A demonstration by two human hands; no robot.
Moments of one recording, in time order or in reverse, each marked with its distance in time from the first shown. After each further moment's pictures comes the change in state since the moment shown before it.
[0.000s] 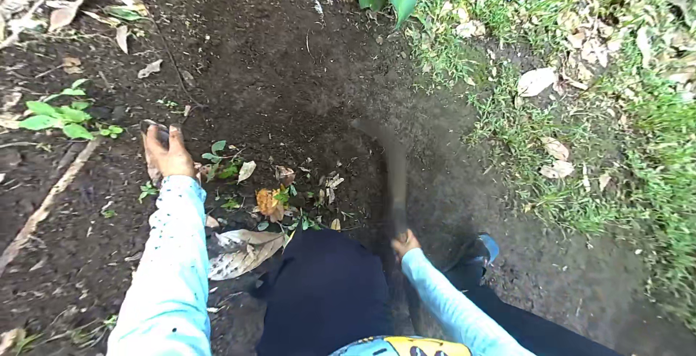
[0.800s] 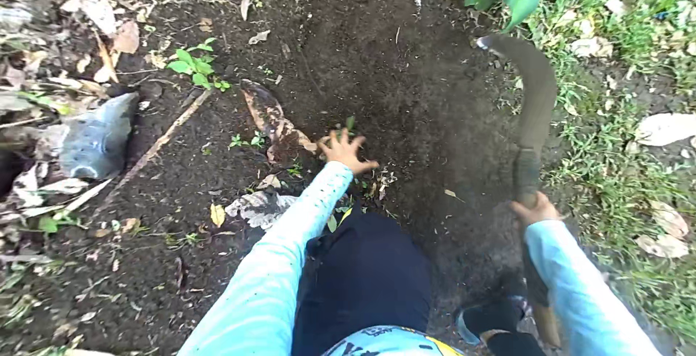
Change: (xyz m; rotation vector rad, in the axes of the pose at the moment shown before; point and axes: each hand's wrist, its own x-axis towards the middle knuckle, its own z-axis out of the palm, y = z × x) left_hand -0.119 0.009 0.114 0.896 -0.642 0.243; right_hand 0.015 -0.157 -0.145 -0.202 0.259 -0.324
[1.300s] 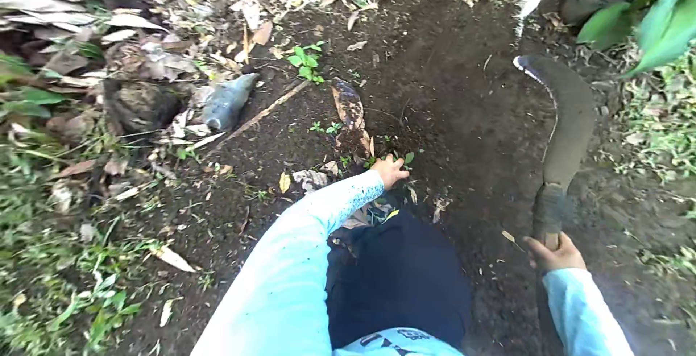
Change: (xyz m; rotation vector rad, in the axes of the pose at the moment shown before) left_hand -0.024 -0.049 -0.004 0.341 -0.325 0.269; right_hand -0.025 -0.028 0.071 0.102 -0.192 -0.193
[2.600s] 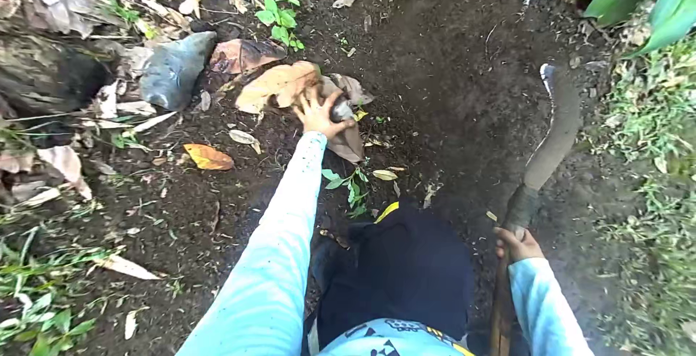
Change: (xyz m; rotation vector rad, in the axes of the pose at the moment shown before) left_hand -0.023 -0.143 0.010 -0.496 0.684 -0.624; right_hand -0.022 0.009 0.029 0.318 0.022 0.229
